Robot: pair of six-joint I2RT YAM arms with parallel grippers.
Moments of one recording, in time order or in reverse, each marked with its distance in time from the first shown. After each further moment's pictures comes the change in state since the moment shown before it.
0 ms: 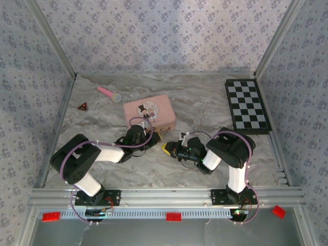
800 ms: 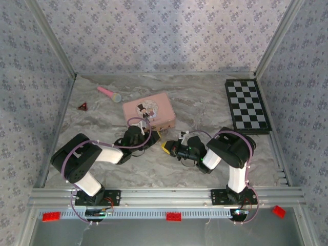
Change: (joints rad) left arm 0.019 0.013 -0.038 0.125 0.015 -0.035; right arm -0.007 -0.006 0.013 0.000 -0.011 0.011
